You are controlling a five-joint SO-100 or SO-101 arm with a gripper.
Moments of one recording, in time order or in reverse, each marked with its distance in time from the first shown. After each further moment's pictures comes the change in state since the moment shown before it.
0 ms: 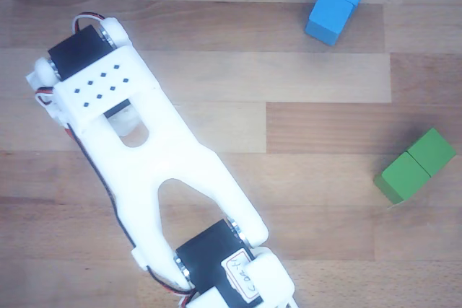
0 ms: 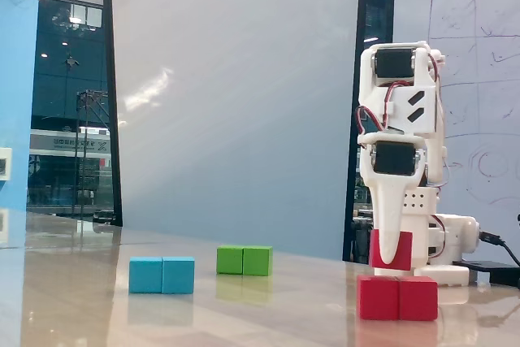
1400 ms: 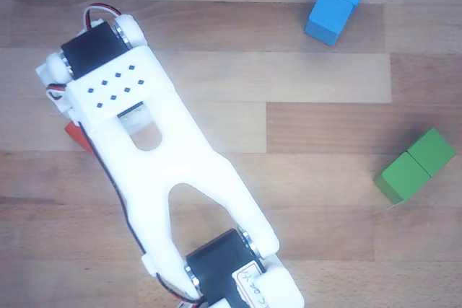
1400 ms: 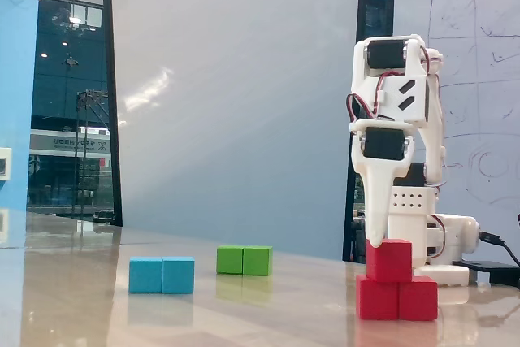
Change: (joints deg) arm 2.2 3.5 0.0 0.0 -0.4
